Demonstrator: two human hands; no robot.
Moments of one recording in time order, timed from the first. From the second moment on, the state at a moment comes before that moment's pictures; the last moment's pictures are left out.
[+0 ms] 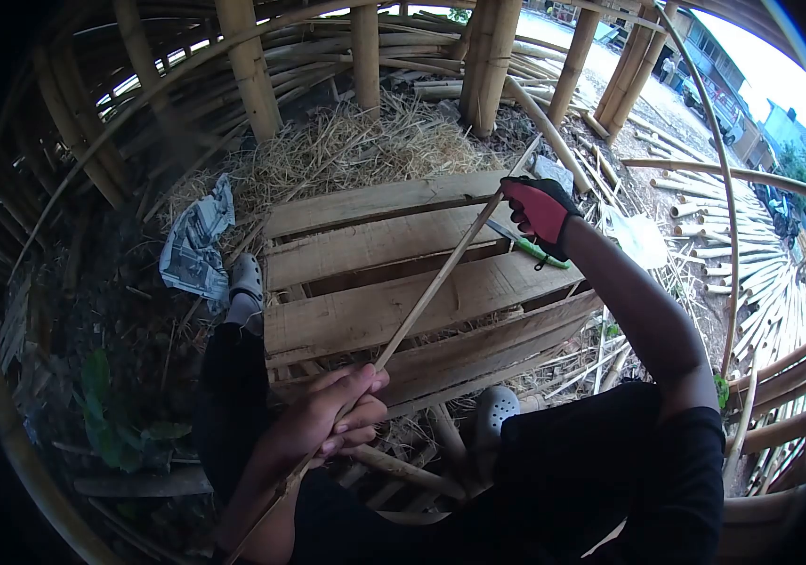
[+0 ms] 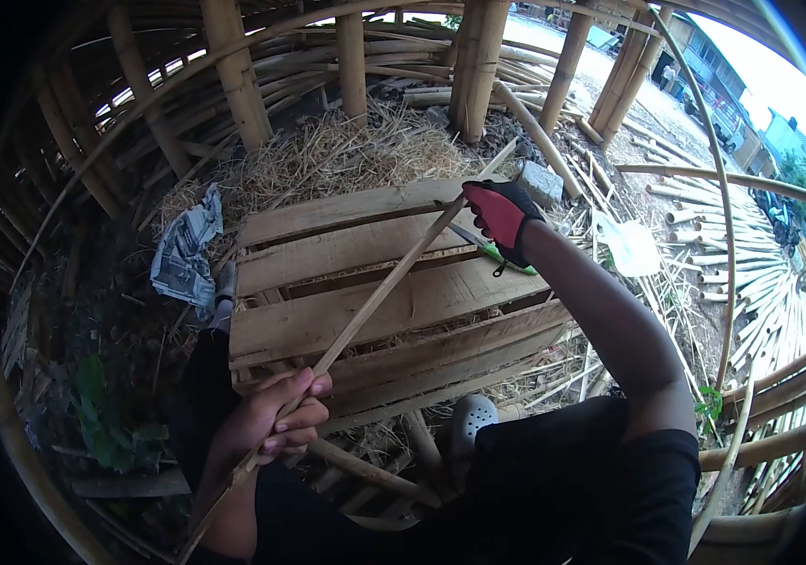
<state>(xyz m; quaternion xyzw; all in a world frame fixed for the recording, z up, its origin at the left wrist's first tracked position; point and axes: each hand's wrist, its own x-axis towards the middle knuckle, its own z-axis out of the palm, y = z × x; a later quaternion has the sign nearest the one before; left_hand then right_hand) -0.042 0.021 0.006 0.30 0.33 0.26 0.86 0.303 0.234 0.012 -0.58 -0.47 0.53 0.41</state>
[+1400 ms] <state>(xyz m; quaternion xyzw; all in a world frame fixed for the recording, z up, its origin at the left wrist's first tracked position) -0.048 0.024 0.006 0.32 0.34 0.26 0.84 0.308 0.237 0.028 -0.45 -0.83 -0.26 0.19</state>
